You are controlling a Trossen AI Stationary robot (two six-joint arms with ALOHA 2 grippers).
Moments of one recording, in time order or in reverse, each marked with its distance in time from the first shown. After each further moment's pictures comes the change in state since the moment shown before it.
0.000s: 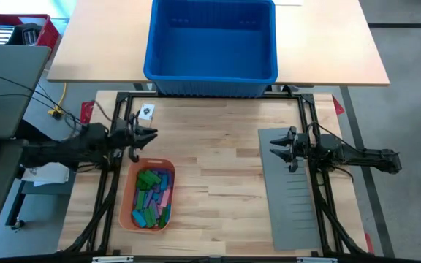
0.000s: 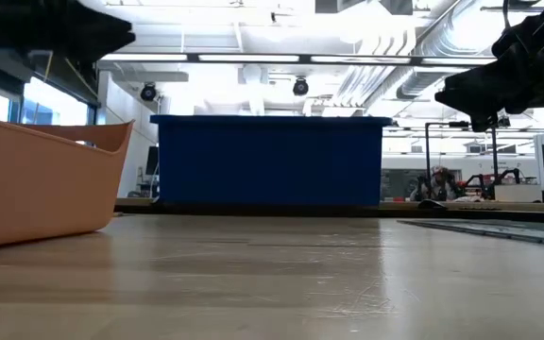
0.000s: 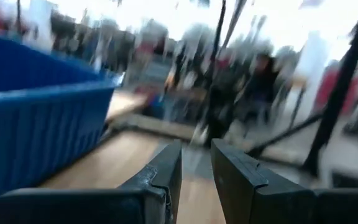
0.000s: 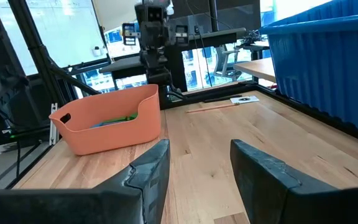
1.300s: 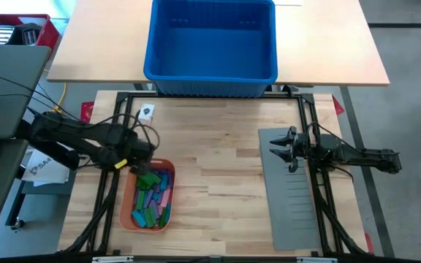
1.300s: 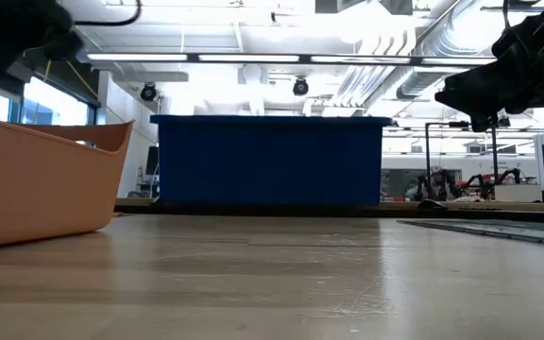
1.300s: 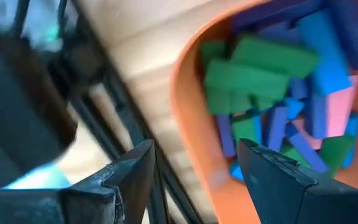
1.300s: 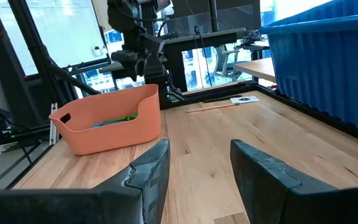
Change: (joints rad) left arm -0.272 0.884 0.718 -1.538 0.319 -1.261; right arm 0.000 0.000 0.000 0.000 0.000 0.000
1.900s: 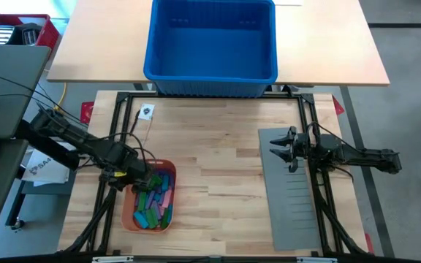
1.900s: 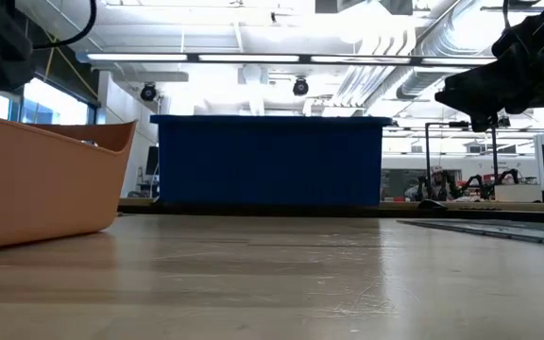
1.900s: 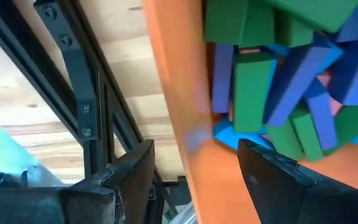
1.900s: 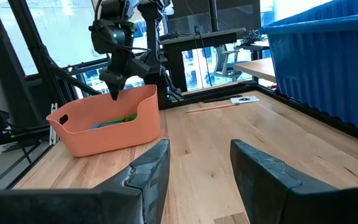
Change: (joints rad) left arm -0.218 -0.018 -0.223 0.355 0.222 -0.411; right arm 0.000 0.000 0.000 0.000 0.000 0.000
